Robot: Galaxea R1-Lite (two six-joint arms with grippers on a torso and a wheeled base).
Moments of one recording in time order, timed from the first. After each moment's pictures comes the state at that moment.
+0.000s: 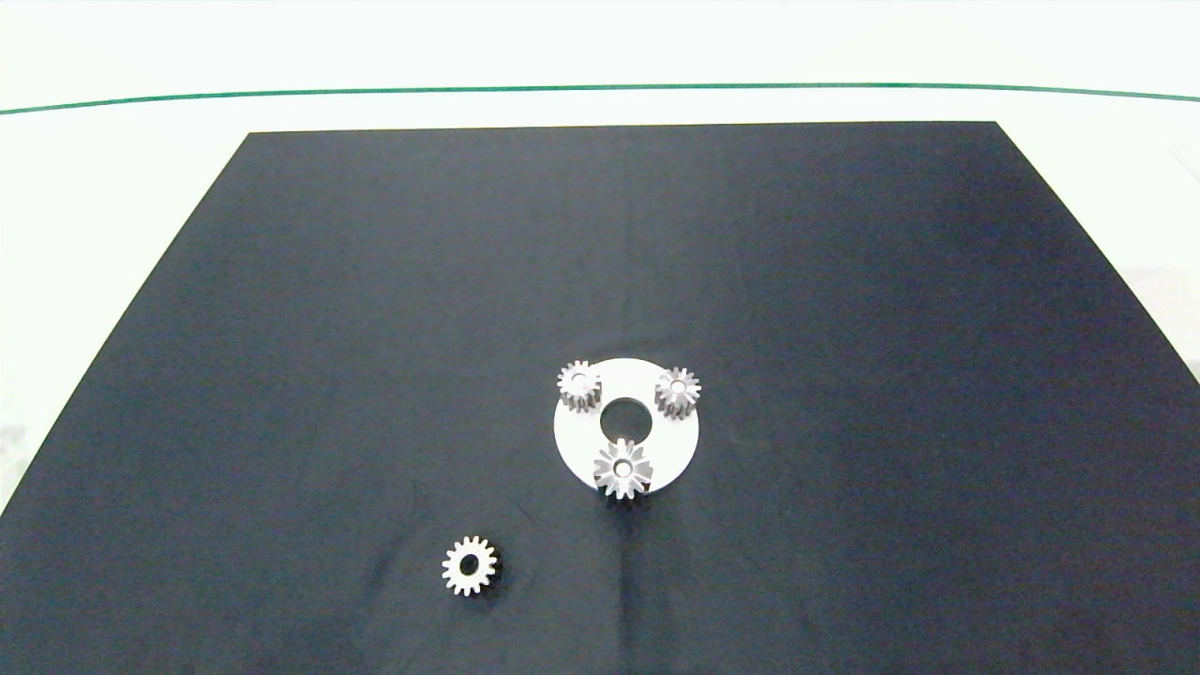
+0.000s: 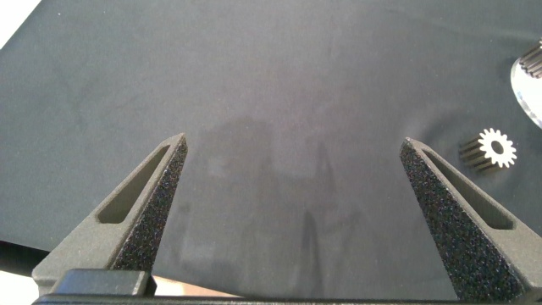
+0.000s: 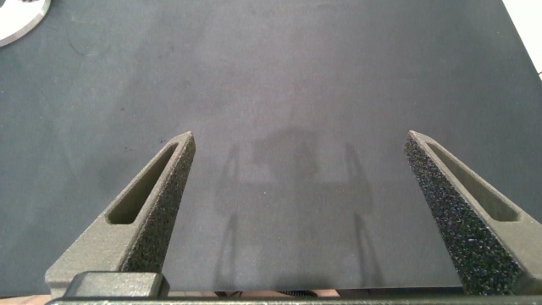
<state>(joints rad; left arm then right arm) 0.00 0.00 0.00 0.03 0.11 -0.28 0.00 0.00 0.00 0.00 -0.02 -0.01</state>
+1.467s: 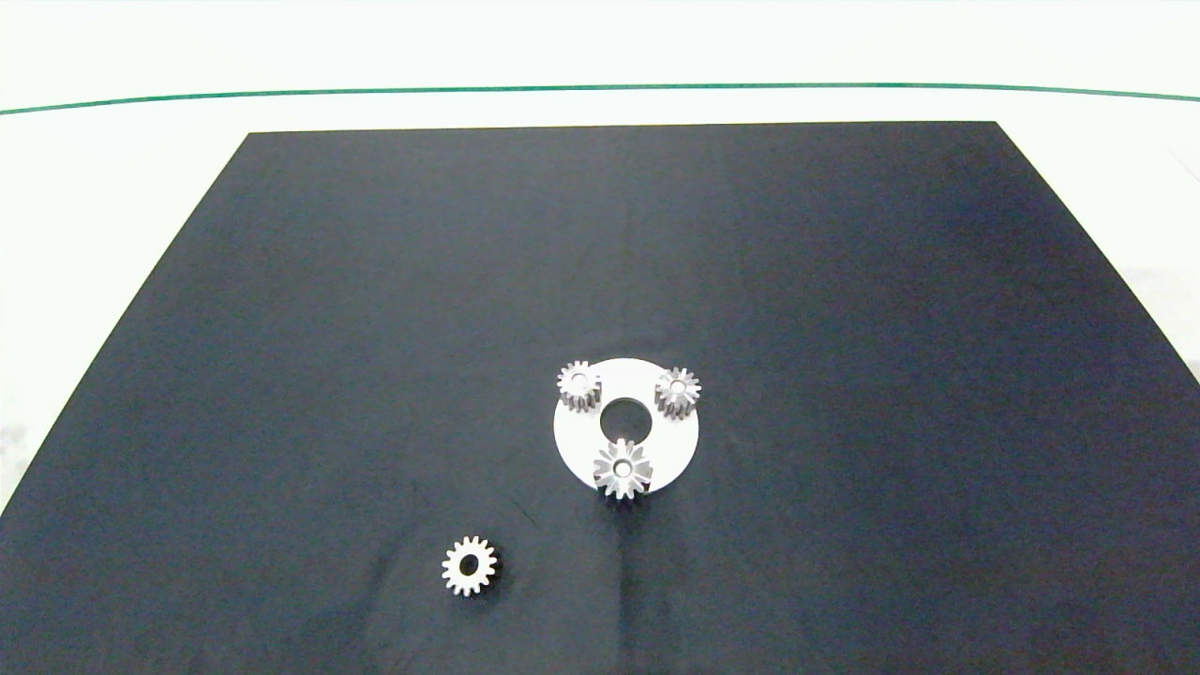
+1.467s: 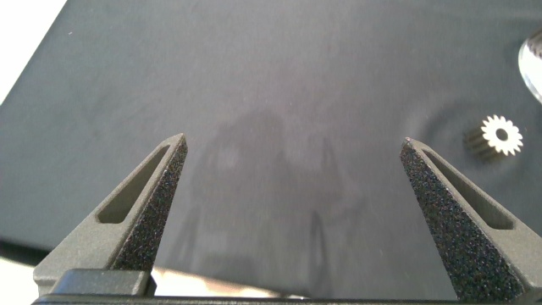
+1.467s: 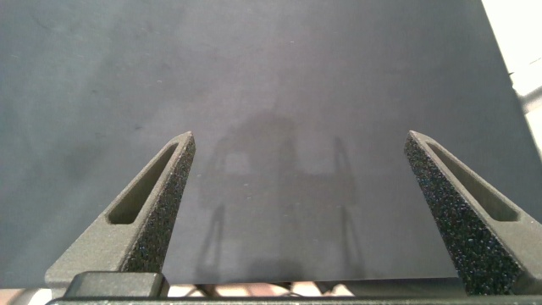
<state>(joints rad) 0.00 0.03 -0.13 0.17 0.11 -0.21 -0.03 0.06 -0.03 0.02 -0.04 -0.10</state>
